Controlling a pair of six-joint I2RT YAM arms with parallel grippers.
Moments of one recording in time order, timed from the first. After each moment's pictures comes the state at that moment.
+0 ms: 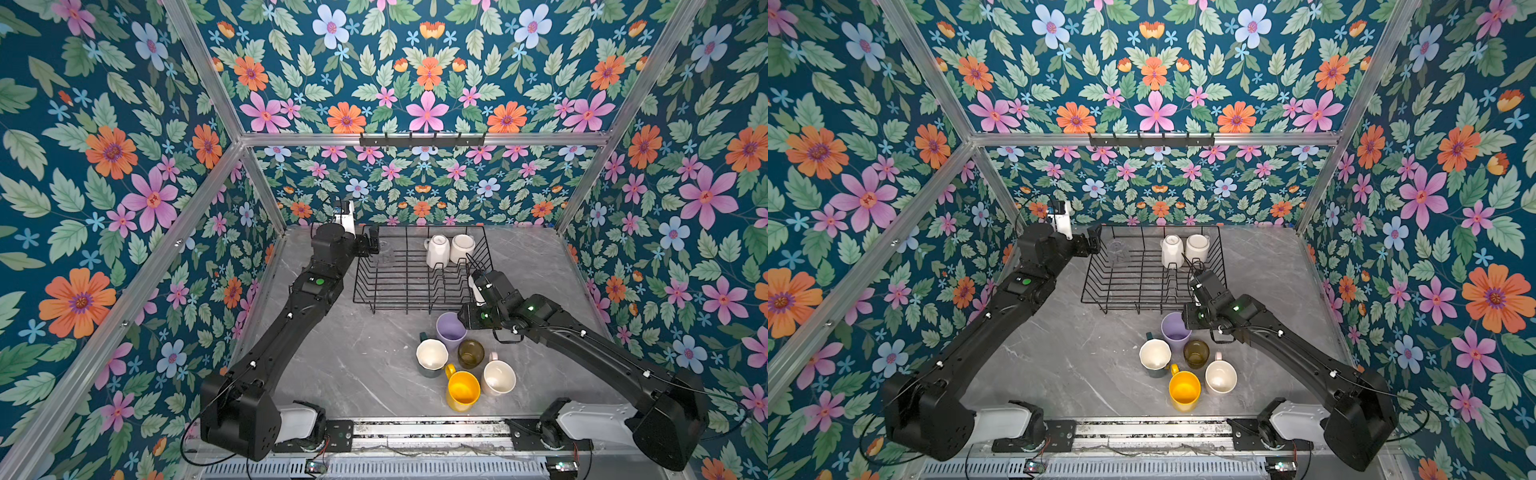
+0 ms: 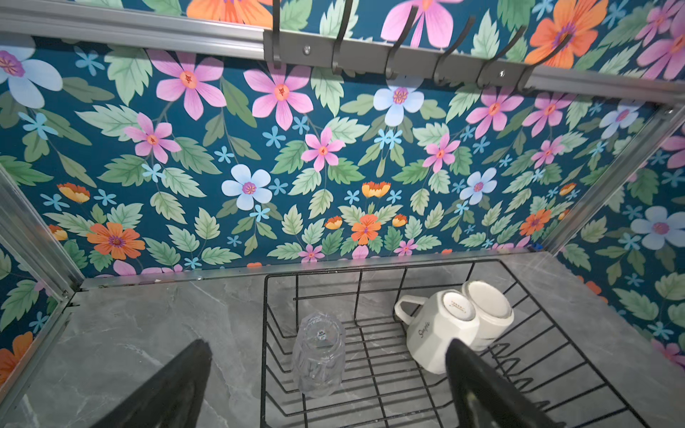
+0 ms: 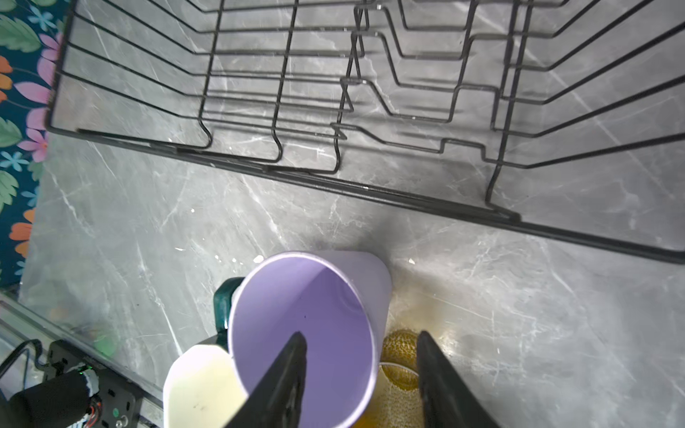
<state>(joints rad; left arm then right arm) -0.36 1.30 1.13 0.03 -0.09 -0.15 0.65 1.27 1.01 -0.70 -0.02 0.53</state>
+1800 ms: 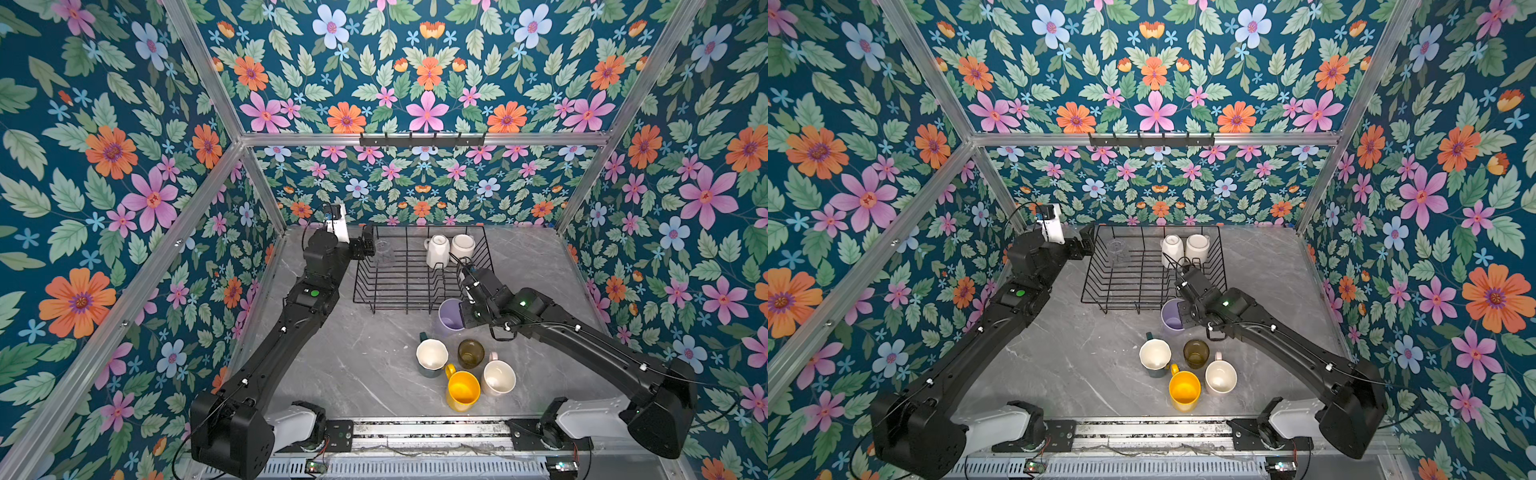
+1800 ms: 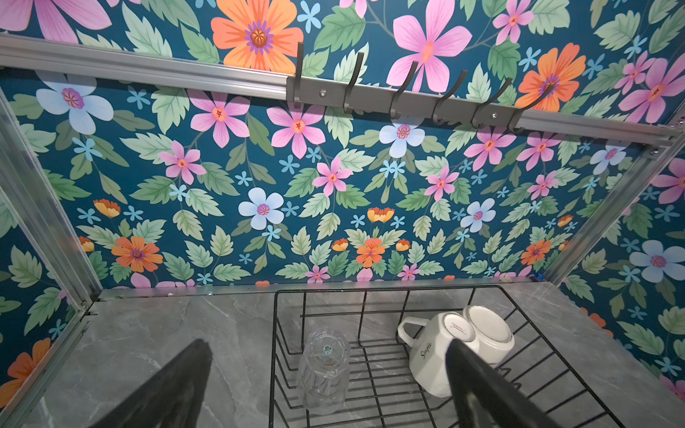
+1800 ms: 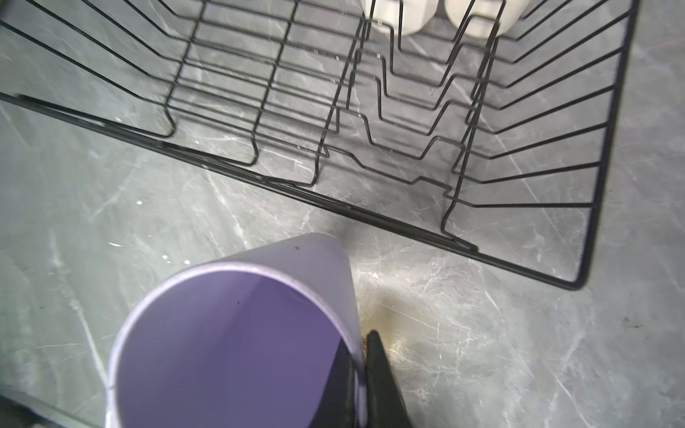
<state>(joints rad) -0.36 1.22 1.05 0.10 -0.14 -0.16 0.75 1.29 1.15 -0.82 0.19 0.42</state>
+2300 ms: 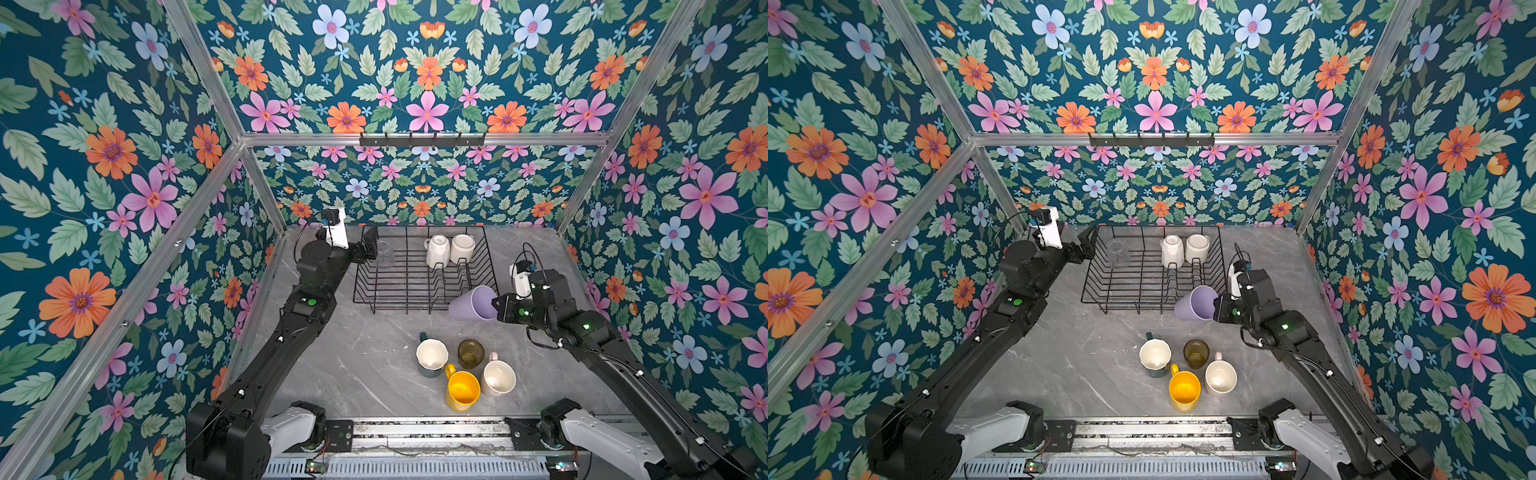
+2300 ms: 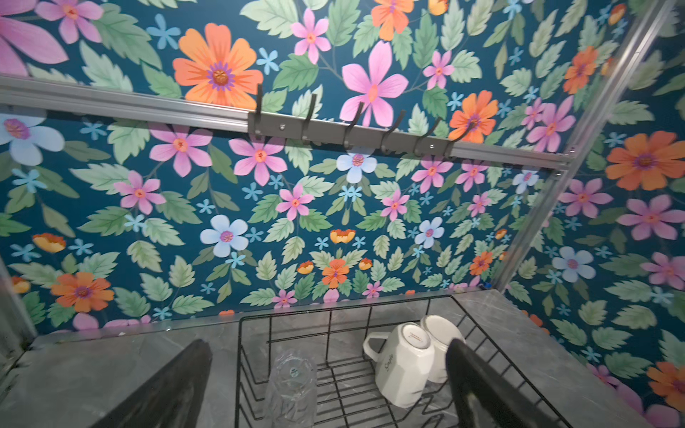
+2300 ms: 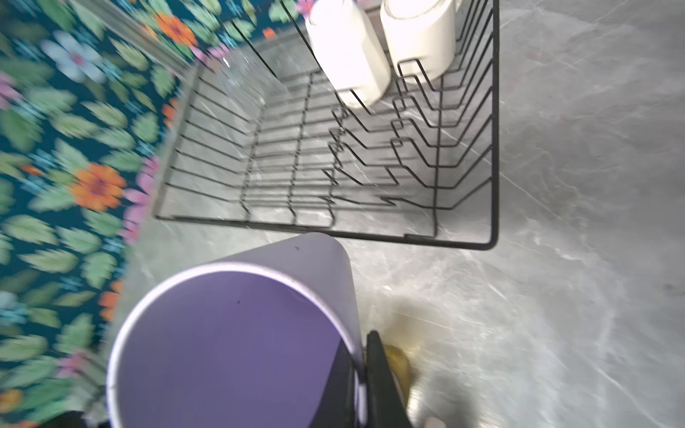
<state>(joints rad) -0.35 1.17 0.97 0.25 0.04 -0.17 0.38 0.94 0.93 -0.67 -0.18 0.52</state>
